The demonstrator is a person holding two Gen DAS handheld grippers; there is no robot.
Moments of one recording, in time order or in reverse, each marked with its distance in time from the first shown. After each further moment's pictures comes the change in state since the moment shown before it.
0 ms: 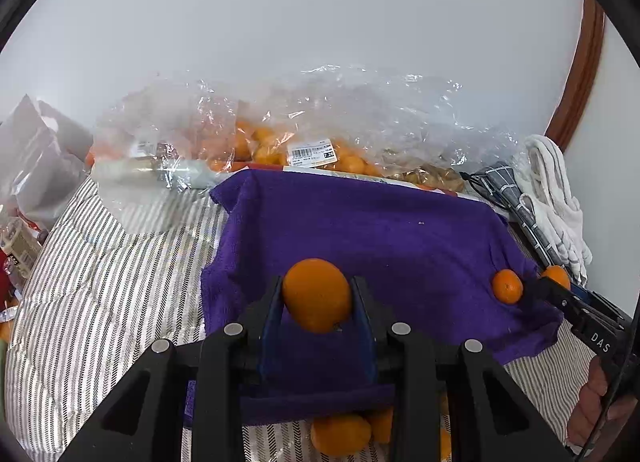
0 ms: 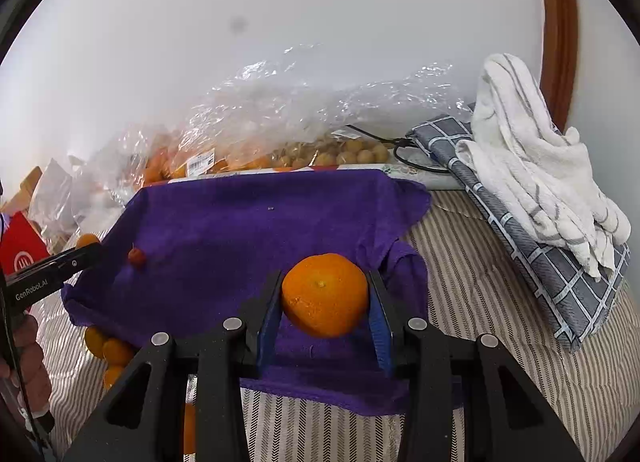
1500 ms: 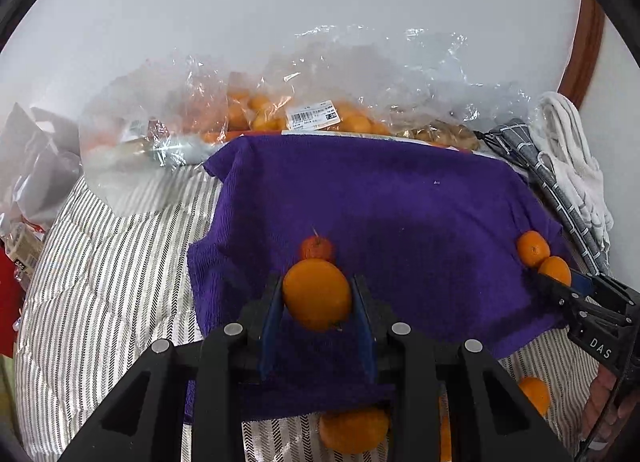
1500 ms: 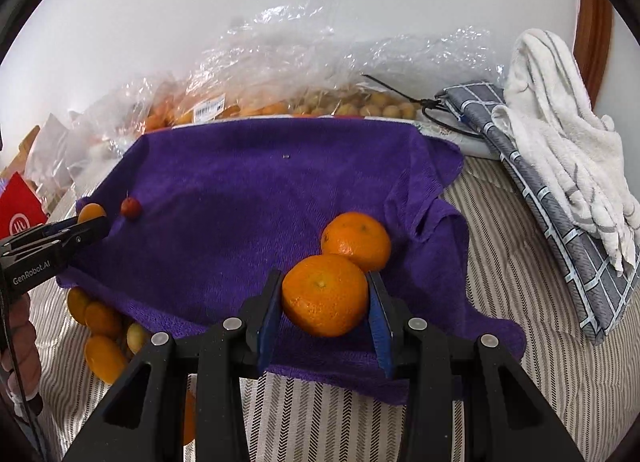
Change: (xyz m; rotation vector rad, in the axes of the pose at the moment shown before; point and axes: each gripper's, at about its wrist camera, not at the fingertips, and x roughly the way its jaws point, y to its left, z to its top) left arm 0.021 -0.007 -0.011 0.068 0.102 0.065; right arm 0.031 0.021 -0.013 -0.081 0.145 0.006
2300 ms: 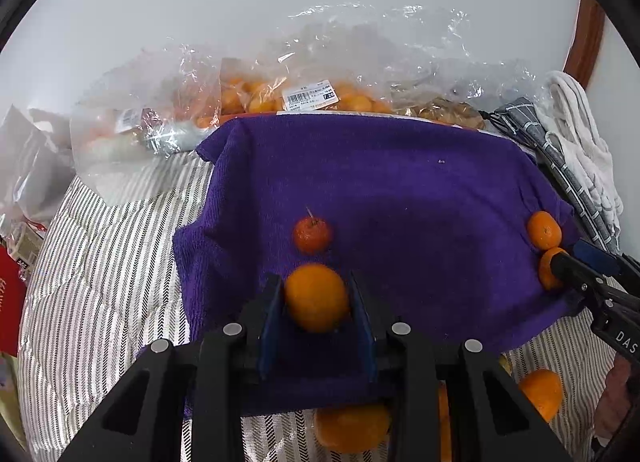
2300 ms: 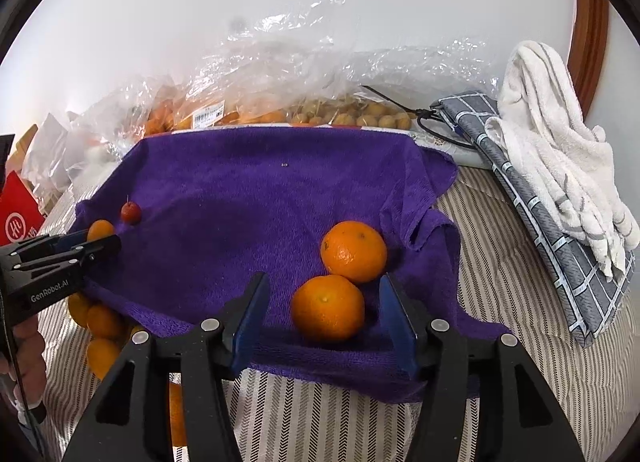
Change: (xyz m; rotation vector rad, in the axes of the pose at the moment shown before) left arm 0.009 -0.007 -0.004 0.028 0.046 0.026; right arm -0.010 0.000 0.001 -0.009 -0.032 -0.021
